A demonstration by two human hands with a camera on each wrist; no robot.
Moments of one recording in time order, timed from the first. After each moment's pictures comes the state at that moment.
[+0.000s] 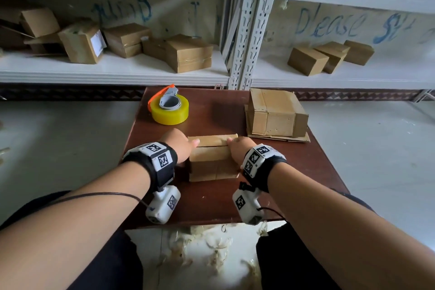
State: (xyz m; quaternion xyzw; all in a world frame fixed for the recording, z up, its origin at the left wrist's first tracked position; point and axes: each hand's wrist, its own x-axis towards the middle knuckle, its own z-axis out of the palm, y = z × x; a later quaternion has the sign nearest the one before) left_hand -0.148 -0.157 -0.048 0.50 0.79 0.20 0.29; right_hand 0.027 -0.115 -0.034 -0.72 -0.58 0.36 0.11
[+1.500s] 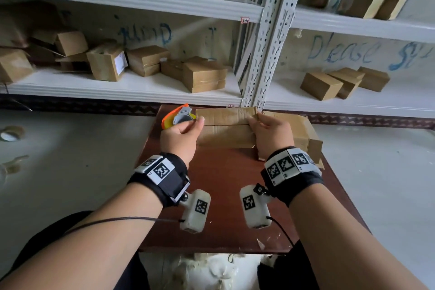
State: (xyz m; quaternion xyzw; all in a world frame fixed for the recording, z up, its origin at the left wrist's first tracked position) left_hand -0.142 -0.156 -0.008 0.31 0.67 0.61 0.28; right_hand 0.047 -0.097 0.032 -0.58 -0.61 0.35 0.41
